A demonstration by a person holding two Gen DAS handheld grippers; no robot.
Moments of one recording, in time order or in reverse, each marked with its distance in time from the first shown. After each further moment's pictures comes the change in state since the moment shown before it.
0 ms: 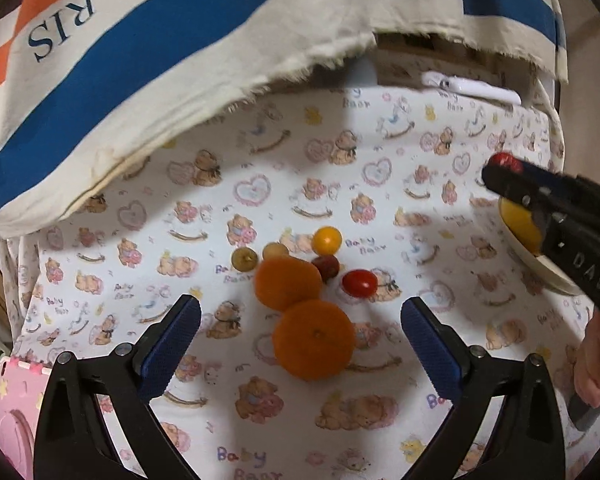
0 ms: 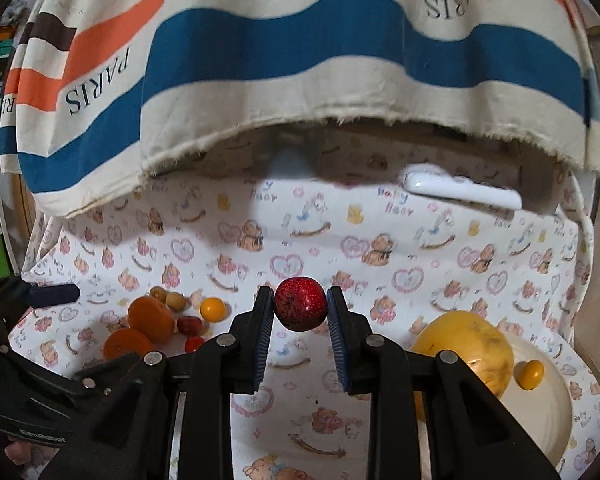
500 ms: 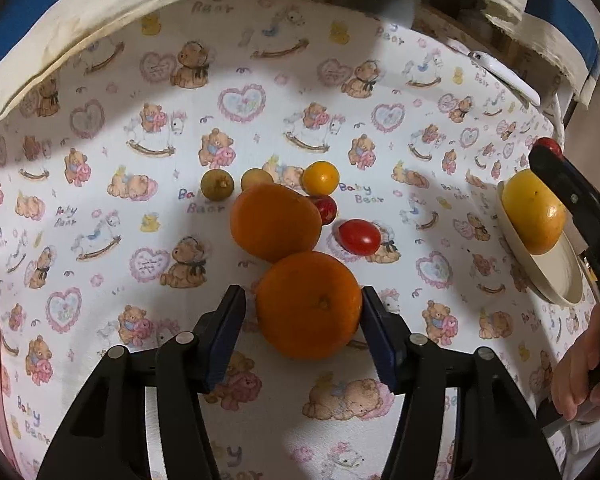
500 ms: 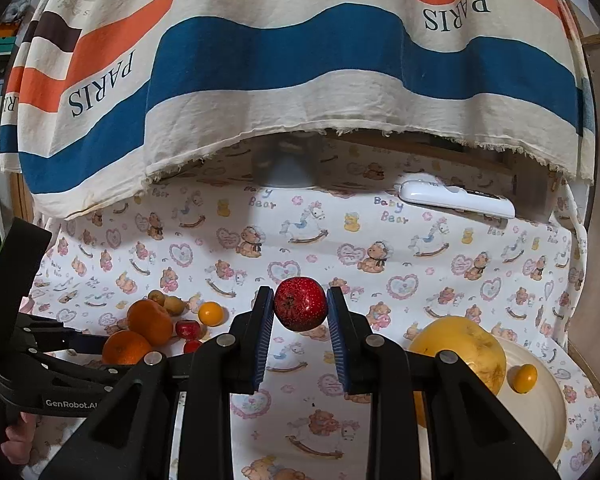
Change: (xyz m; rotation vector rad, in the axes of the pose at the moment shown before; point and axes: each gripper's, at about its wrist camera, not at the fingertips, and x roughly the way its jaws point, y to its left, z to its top) left arm 0.041 0.024 -0.011 -0.165 0.229 -0.182; right arm -0.006 0.003 -0.002 -0.010 -0.022 -0.016
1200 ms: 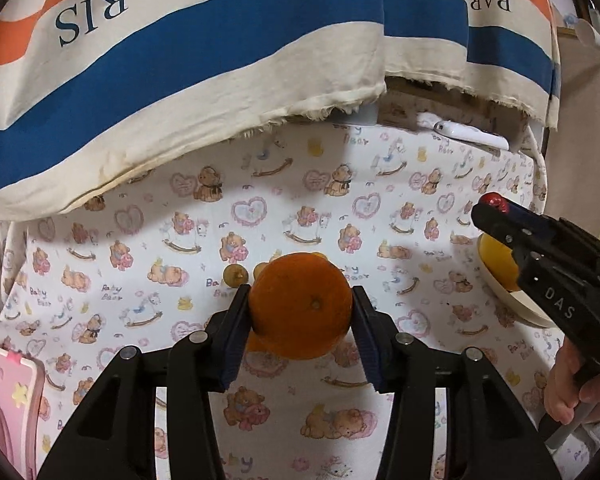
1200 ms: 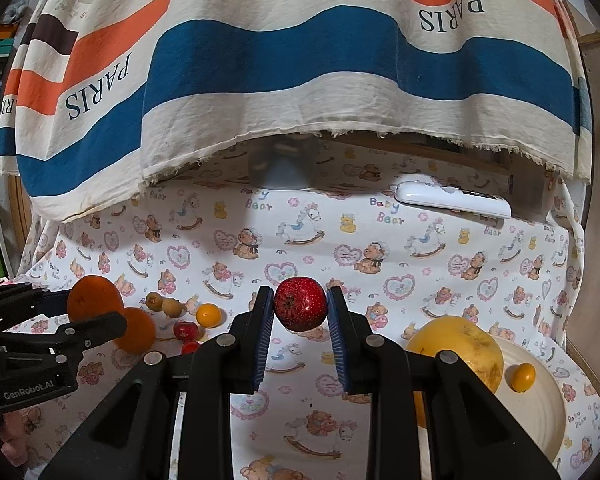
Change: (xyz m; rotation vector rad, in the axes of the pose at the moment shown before) left arm -0.055 -0.016 -0.003 0.088 -0.328 0.077; right arm -0.001 -0.002 -0.001 0.006 -0.007 0.000
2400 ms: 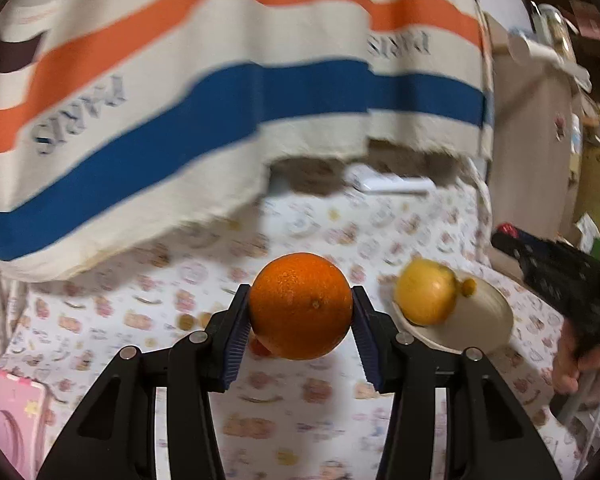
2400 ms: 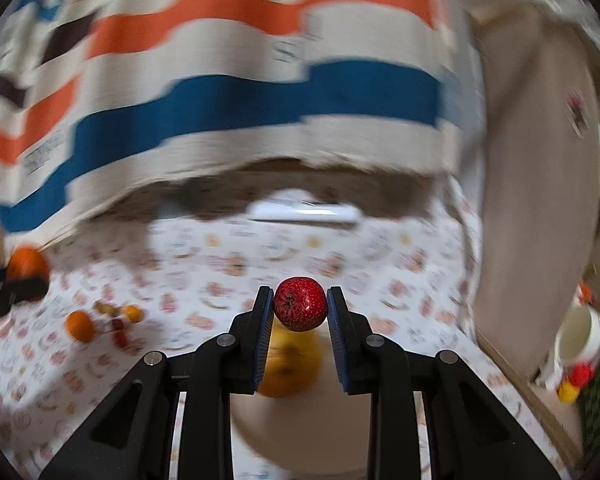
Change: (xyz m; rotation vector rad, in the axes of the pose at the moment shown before) left arm -0.067 -0.081 0.027 0.081 -0.119 -0.087; right arm -0.084 -0.123 -0.001 0.141 -0.014 -0.187
